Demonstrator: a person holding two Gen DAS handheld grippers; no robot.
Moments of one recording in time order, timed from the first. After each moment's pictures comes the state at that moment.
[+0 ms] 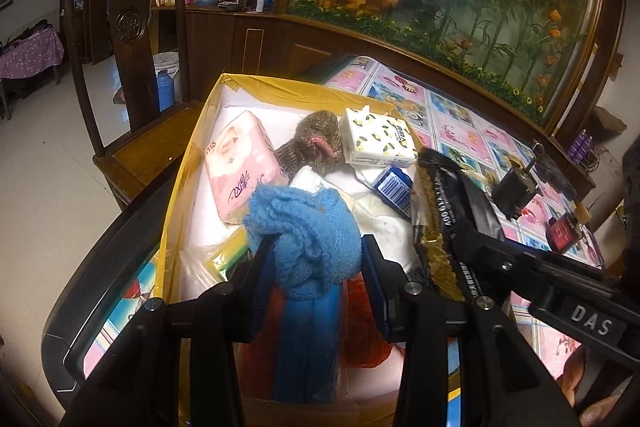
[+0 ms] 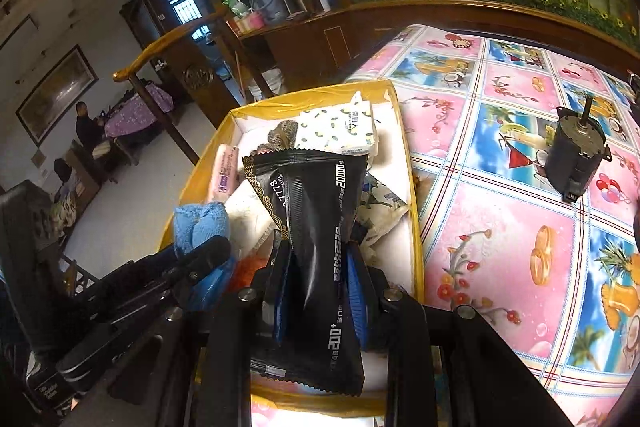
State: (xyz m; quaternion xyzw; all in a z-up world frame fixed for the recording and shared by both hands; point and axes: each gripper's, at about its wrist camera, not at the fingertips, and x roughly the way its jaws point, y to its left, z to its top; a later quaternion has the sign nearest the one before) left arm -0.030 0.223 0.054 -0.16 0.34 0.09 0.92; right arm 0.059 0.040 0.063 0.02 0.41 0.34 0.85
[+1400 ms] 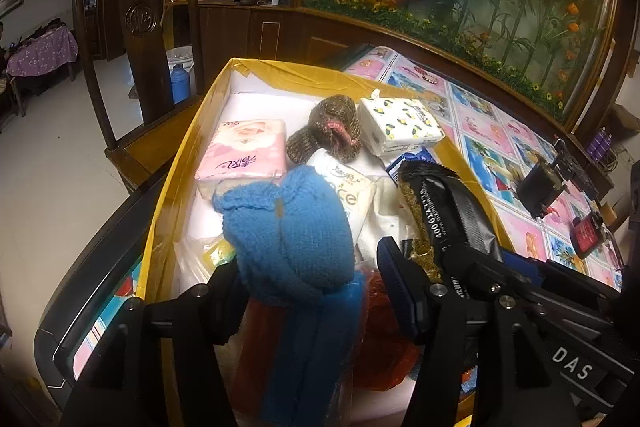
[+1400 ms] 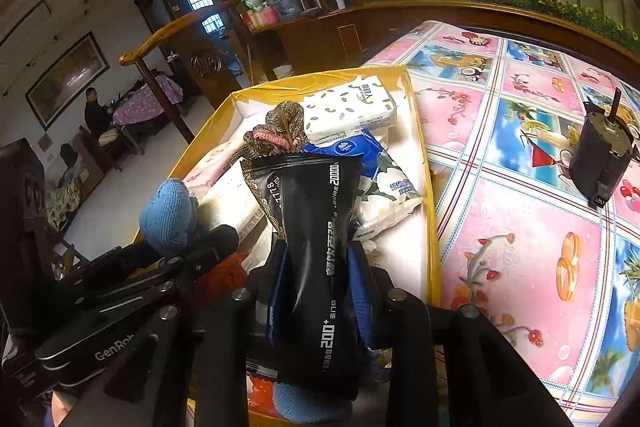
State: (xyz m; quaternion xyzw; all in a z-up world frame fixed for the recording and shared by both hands) left arm -0.014 0.222 0.038 -0.15 0.36 0.12 0.91; right arm 0.066 0.047 0.036 0.00 0.40 0.36 0.84
